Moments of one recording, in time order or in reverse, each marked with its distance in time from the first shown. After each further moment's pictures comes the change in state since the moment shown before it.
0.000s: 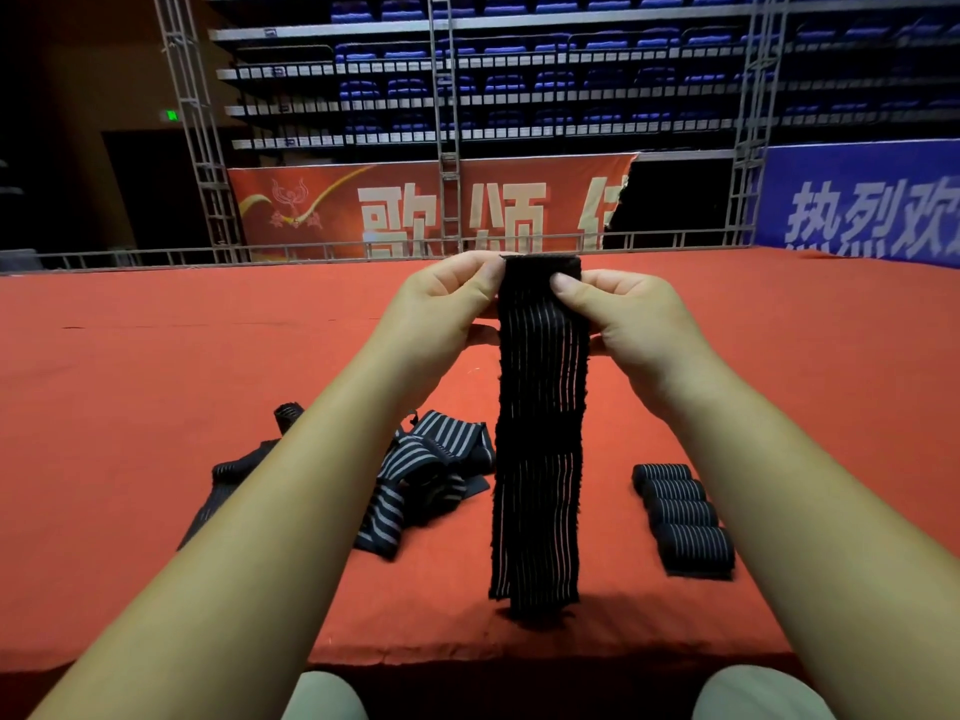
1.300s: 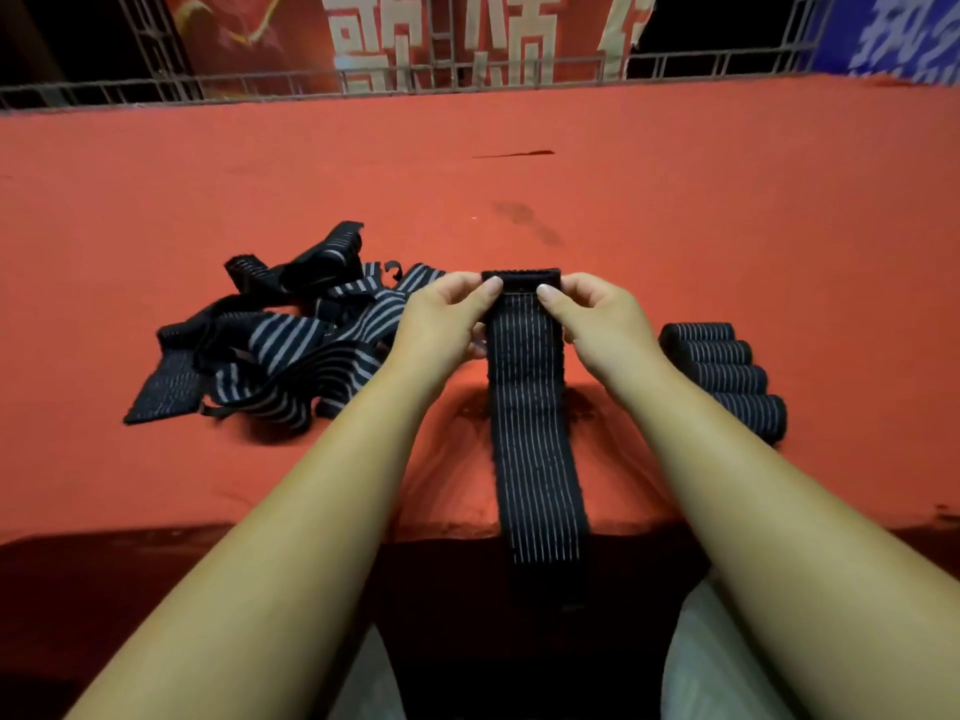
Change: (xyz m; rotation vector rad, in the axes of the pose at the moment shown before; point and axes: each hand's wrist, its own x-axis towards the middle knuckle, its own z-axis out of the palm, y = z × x) left_hand -0.035 -0.221 0.022 0.016 0.232 -0.476; right_hand -0.021 0.217 0.025 -0.248 0.032 0.274
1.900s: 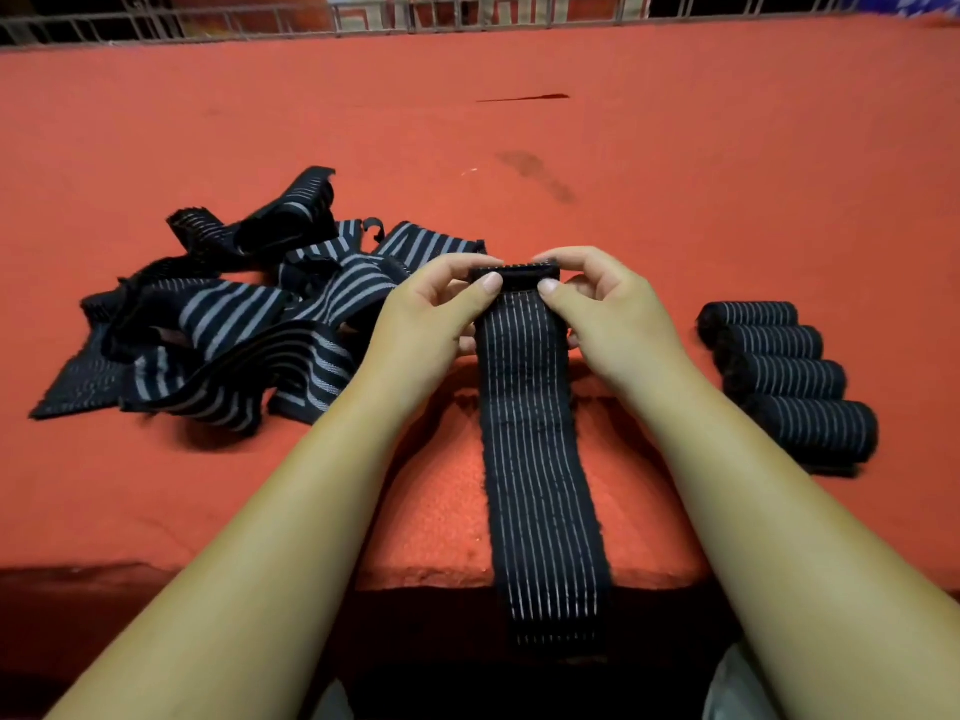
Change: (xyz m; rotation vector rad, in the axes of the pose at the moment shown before) left_hand 0.013 -0.046 -0.002 -0.105 -0.062 0.039; right_hand 0.022 0.038 0.017 0.068 -0.072 -0.042
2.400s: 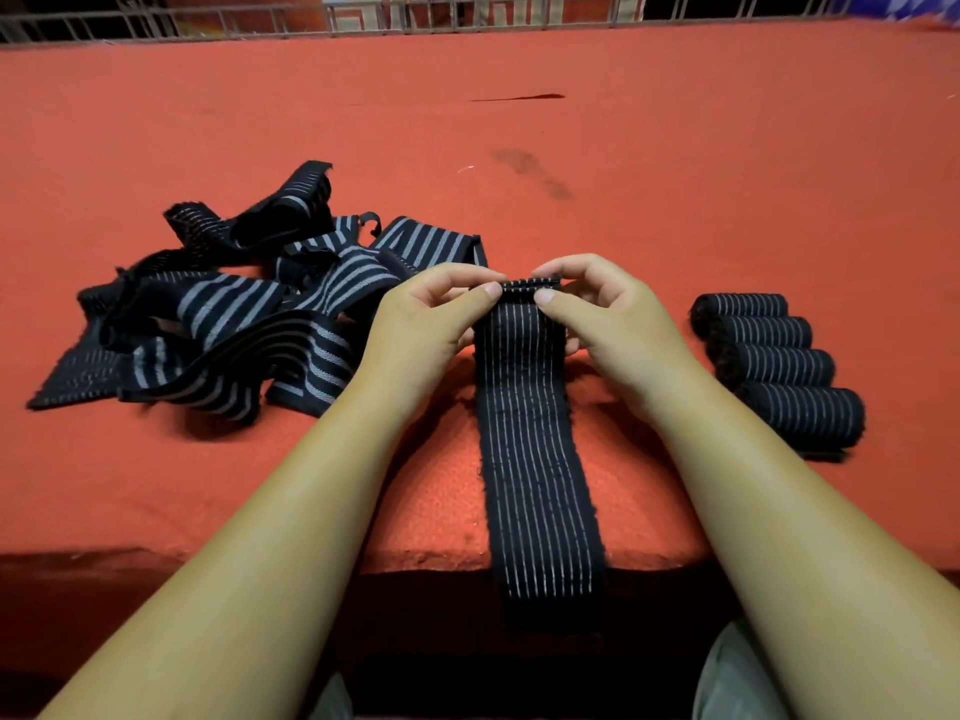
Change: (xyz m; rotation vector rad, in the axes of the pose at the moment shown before) left_hand -0.015 -0.003 0.003 -0.083 0.023 -0.006; right_hand -0.017 0.005 -0.008 0.095 -0.066 0.022
